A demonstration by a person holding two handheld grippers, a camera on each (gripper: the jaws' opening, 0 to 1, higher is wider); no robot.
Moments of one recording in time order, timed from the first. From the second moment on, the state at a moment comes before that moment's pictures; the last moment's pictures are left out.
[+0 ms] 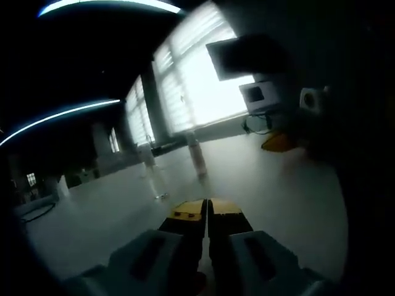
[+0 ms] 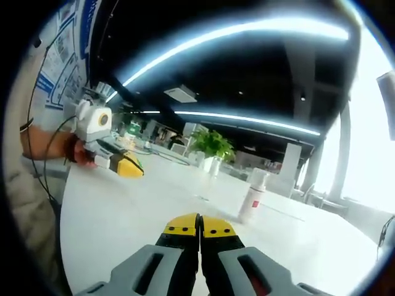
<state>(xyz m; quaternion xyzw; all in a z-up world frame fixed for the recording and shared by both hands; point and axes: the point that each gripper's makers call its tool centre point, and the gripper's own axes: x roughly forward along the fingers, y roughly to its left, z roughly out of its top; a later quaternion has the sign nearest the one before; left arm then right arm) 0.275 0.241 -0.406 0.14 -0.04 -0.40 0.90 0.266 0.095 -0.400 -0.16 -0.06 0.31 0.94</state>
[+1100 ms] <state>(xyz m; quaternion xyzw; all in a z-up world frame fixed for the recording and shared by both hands) 0.266 0.236 -0.388 0.15 -0.10 -0.42 0.89 0.265 0.094 -0.398 -0.16 -0.07 0.31 0.93</state>
